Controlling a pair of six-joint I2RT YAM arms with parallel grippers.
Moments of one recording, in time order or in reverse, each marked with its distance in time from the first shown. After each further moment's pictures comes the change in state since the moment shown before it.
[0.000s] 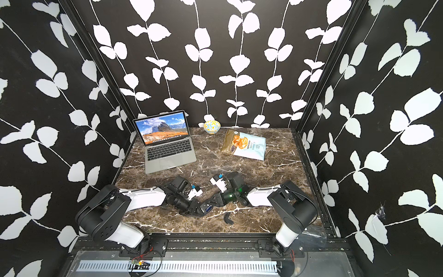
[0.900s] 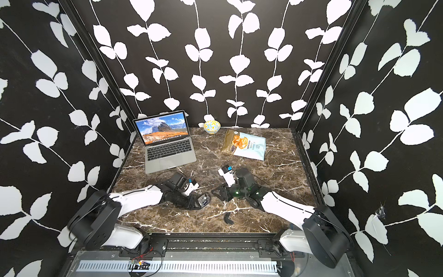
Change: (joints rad) left arm 0.009 -0.143 0.052 -0.132 -0.314 0.072; right arm -0.026 -0.390 -0.010 -0.236 0.338 -0.081
